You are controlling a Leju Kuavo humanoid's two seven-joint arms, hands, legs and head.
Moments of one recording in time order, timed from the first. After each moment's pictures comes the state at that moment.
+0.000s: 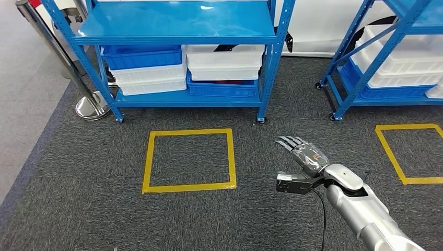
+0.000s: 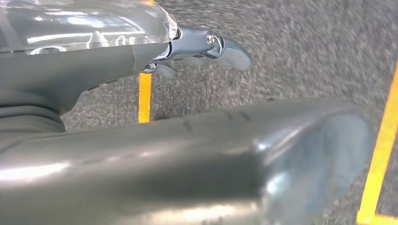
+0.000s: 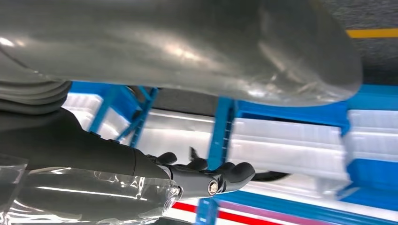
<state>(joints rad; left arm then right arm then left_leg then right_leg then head) -0.10 0.03 -1.11 -0.13 1.57 0.09 -0.48 -0.62 -0.27 0.62 -0.82 0.90 -0.27 -0.45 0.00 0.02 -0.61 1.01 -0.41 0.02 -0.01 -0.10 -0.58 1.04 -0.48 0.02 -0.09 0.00</state>
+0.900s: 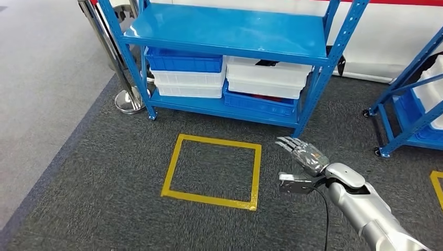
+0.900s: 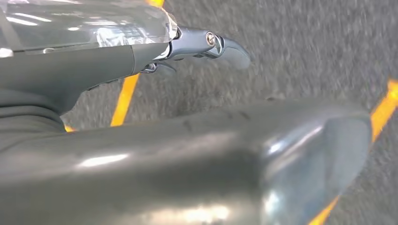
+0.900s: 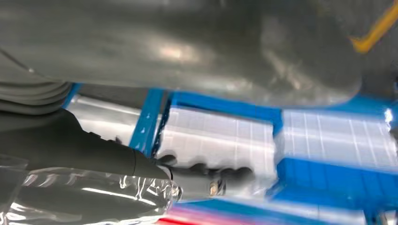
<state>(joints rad) -0.10 0.03 -1.05 -0.13 1.57 0.10 -0.48 -0.65 -0.27 0.63 -0.79 0.86 -0.20 -0.51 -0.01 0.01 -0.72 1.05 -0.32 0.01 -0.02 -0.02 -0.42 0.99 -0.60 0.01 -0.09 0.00</state>
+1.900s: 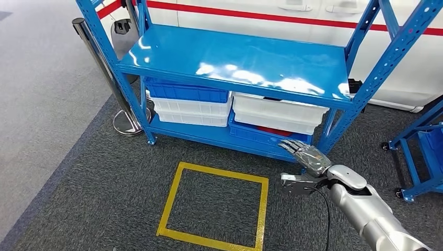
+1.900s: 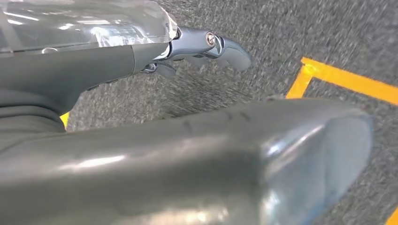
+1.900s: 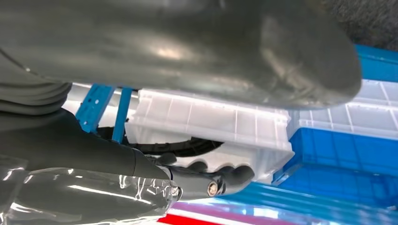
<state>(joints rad) -0.11 0.03 -1.05 -0.14 1.54 0.09 -0.45 -0.66 -0.27 0.65 -0.72 0.83 -0.24 -0.51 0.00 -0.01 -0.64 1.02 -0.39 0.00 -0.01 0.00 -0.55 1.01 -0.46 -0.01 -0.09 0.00</state>
